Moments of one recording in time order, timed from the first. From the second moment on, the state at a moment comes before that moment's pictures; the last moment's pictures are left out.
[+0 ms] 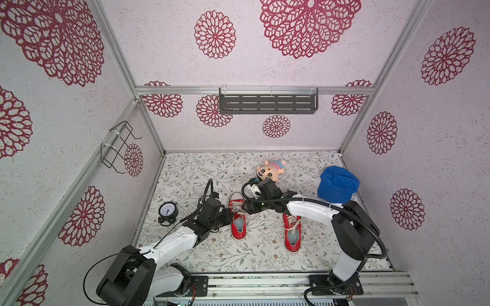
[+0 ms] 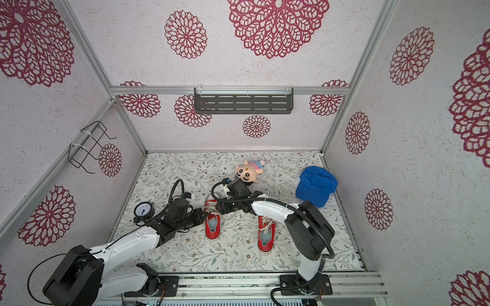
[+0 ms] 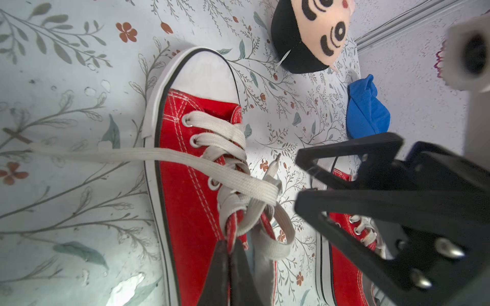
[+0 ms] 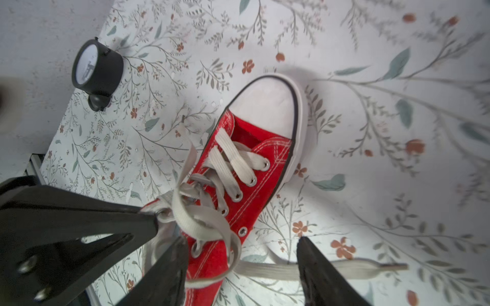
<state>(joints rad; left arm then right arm) -0.53 1.22 0.49 0.04 0.15 -0.79 0.79 1.78 1.14 -0.21 -0.24 0.43</state>
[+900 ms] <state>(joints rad) -0.53 1.22 0.49 0.04 0.15 -0.79 0.80 1.96 1.32 -0.49 -0.10 0.42</state>
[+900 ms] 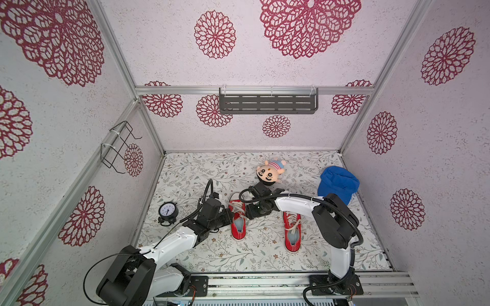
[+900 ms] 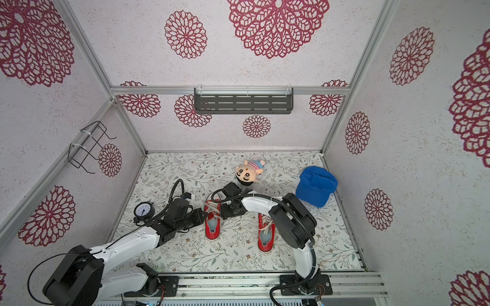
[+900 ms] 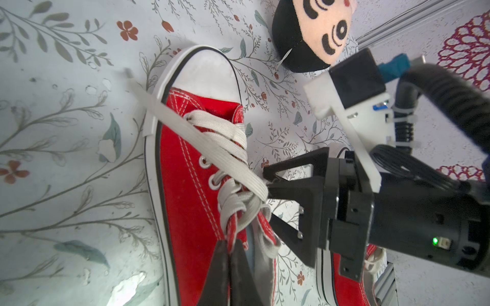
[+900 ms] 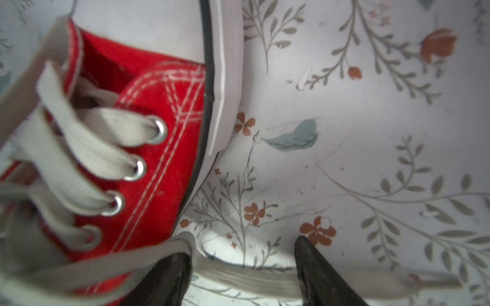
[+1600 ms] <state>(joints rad) -0.53 1.17 0.49 -0.05 0.08 -0.78 0.63 1.94 1.41 -0.97 0.70 0.30</state>
